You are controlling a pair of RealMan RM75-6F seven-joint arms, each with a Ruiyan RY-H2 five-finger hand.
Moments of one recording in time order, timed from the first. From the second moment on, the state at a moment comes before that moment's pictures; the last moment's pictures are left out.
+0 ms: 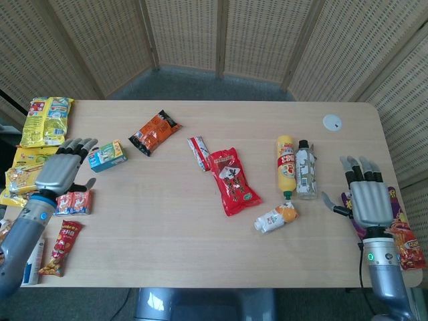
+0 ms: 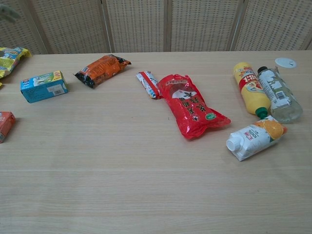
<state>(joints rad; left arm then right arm) -0.62 -1.04 -0.21 -1.75 0.92 0.91 0.31 0.35 -1.12 0.18 -1.88 -1.14 1.38 -0.55</state>
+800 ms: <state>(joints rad) -0.94 -1.54 -0.23 -1.01 0.74 0.56 0.25 0.32 -1.07 0.18 -1.91 -1.10 1.39 -0.52</state>
